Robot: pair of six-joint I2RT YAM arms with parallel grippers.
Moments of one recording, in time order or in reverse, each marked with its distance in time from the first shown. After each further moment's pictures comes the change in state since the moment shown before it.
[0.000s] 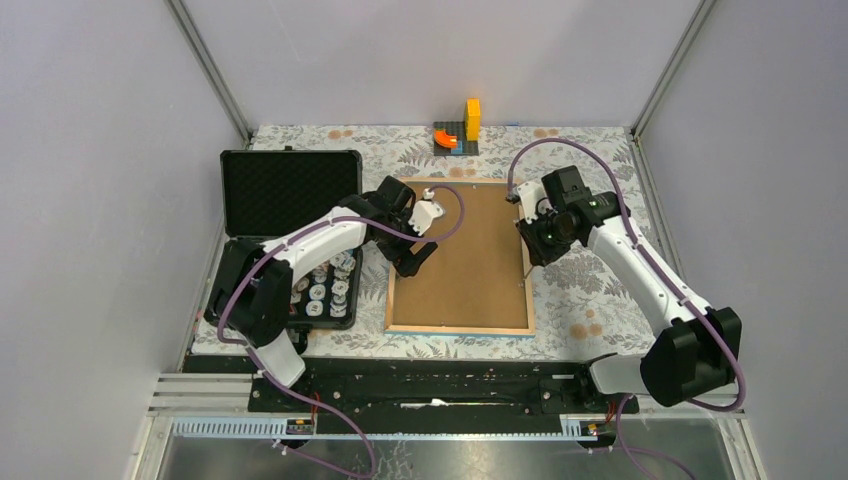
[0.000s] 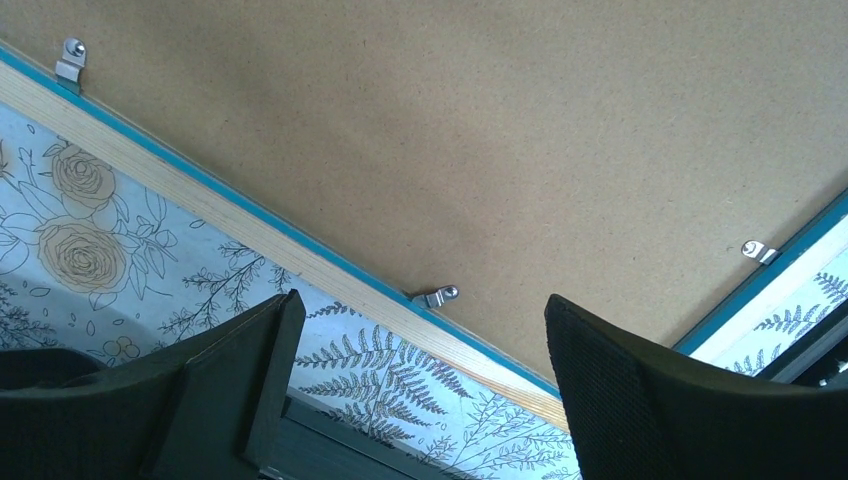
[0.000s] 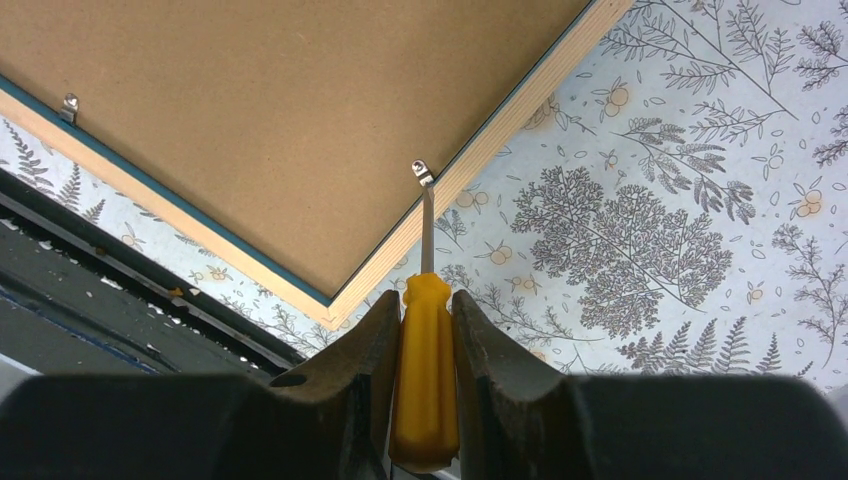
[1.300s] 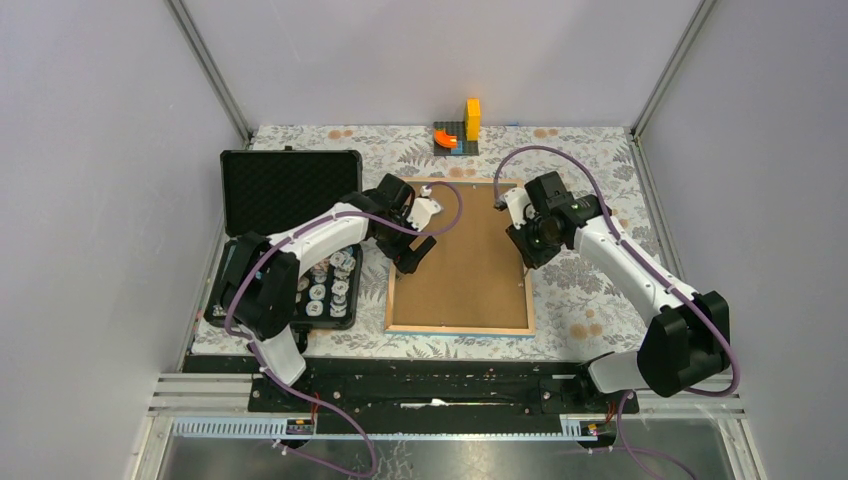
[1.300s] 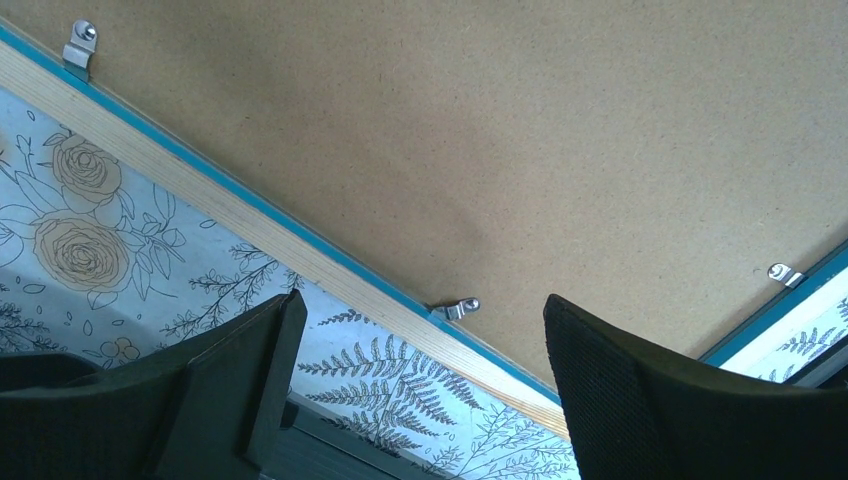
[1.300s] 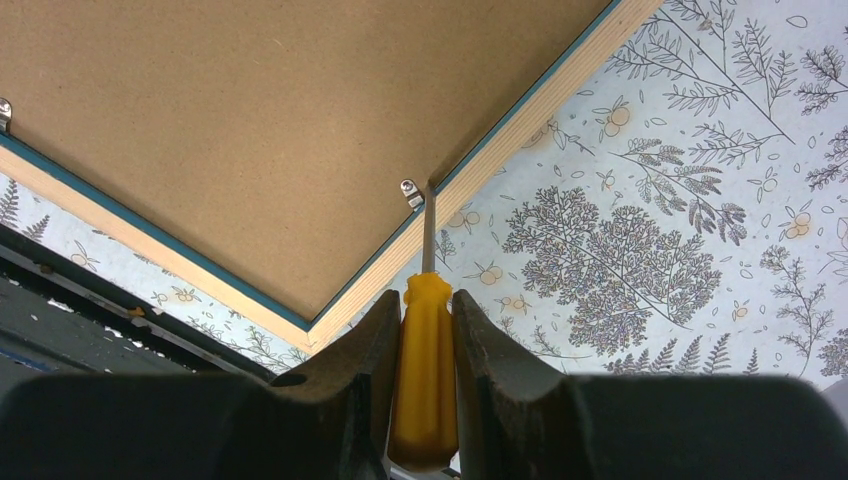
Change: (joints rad) left arm 0.025 0.050 0.022 0.002 -0.009 -0.024; right arm 0.070 0.058 -0.040 0.077 0.087 0.008
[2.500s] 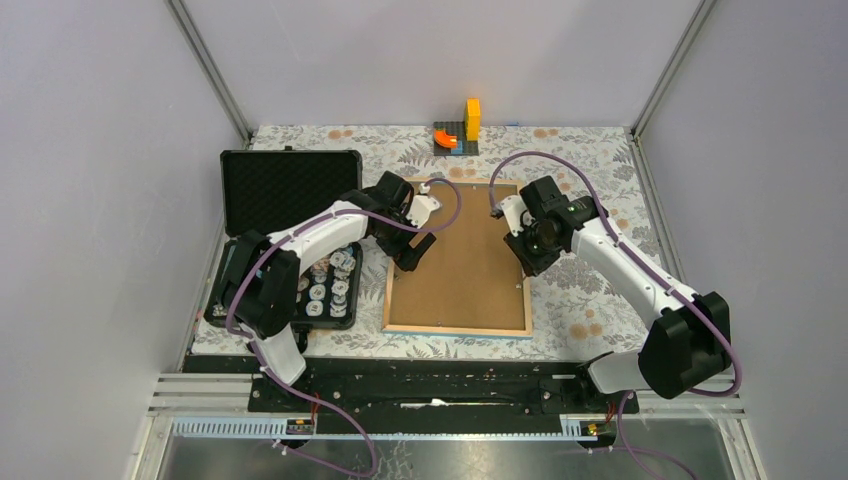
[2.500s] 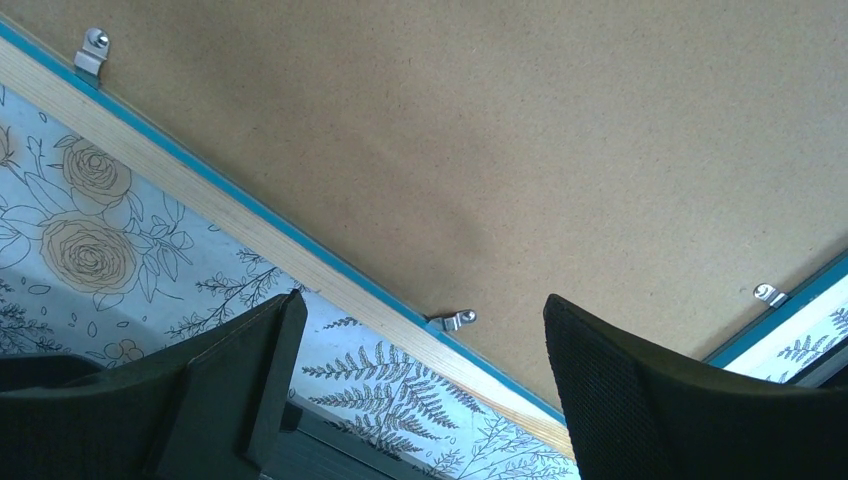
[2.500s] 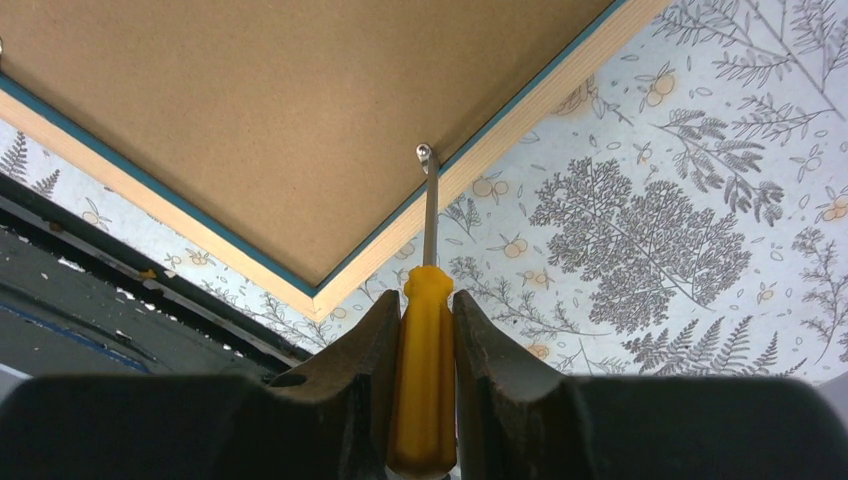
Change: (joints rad) left arm 0.010 0.010 0.017 0.000 0.008 -0.011; right arm 0.040 -0.005 0.002 -0.061 0.006 0.003
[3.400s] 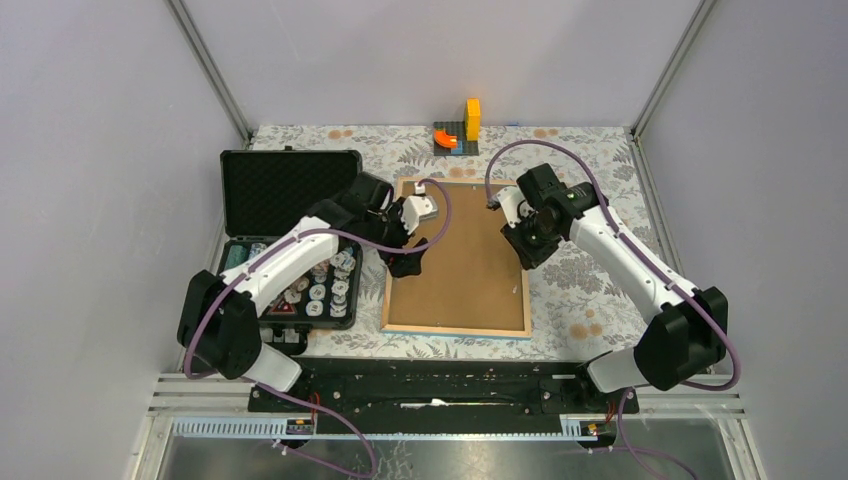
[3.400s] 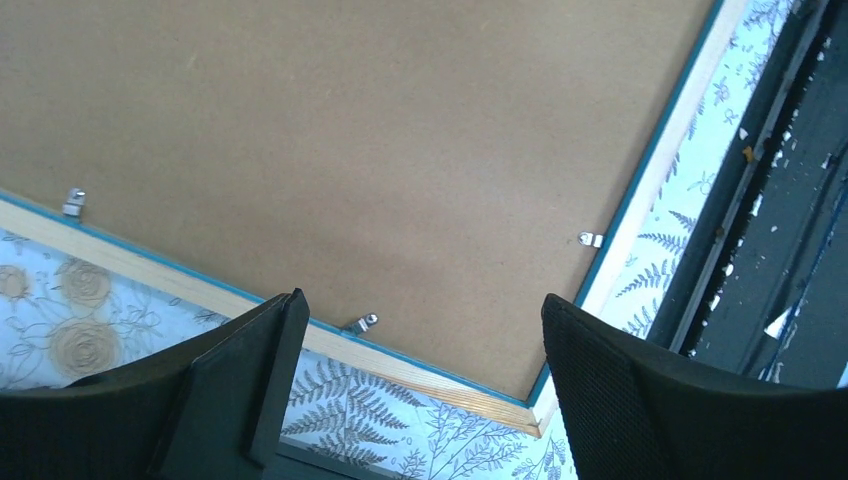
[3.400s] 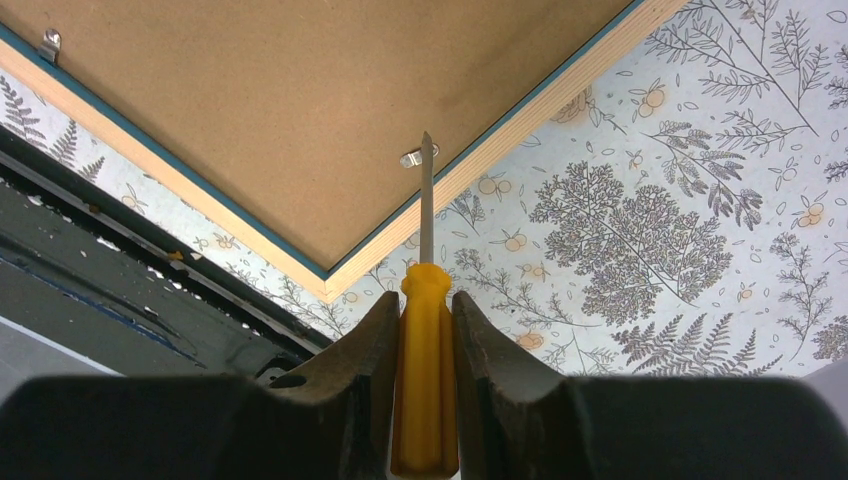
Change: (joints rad) left arm 0.005 -0.257 -0.097 0.033 0.294 0.138; right arm 0.011 0.042 0.132 -0.110 -0.019 -0.002
